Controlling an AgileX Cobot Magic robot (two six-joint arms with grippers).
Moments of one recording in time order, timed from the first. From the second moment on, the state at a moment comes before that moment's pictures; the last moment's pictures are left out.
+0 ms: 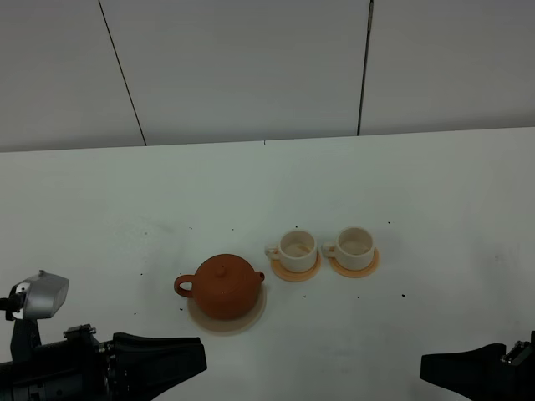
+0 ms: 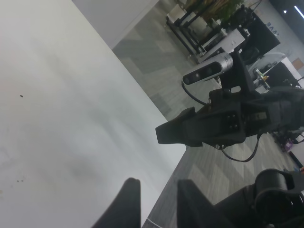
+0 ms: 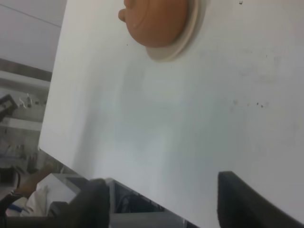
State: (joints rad) left arm -0.01 1.31 -0.26 -1.68 1.12 1.72; right arm -0.02 1.18 -0.26 1.57 0.90 -1.30
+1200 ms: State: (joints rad) left arm -0.01 1.31 -0.27 -1.72 1.18 1.72; right arm -0.02 1.18 -0.27 1.64 0.96 -1.33
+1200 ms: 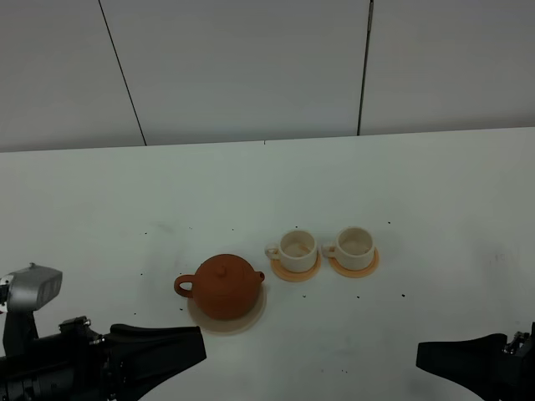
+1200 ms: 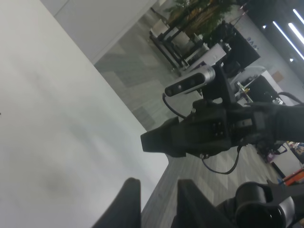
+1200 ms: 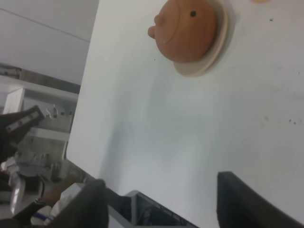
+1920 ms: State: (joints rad) left arm -0.01 1.31 -0.45 -1.55 0.80 1.49; right arm -0.02 1.19 -0.58 1.17 0.81 -0.99
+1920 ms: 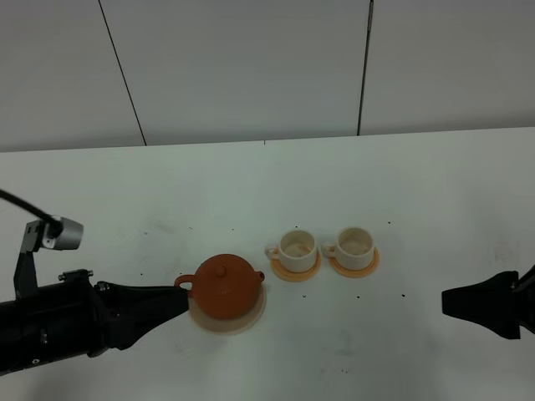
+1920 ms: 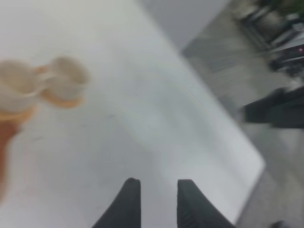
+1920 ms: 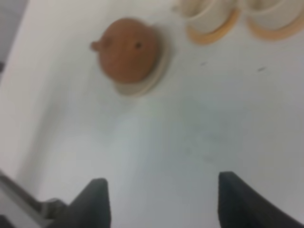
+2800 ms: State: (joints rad) left arm -0.01 1.31 -0.46 -1.23 0.59 1.17; right arm -0.02 0.78 -0.65 0.18 1.04 -0.06
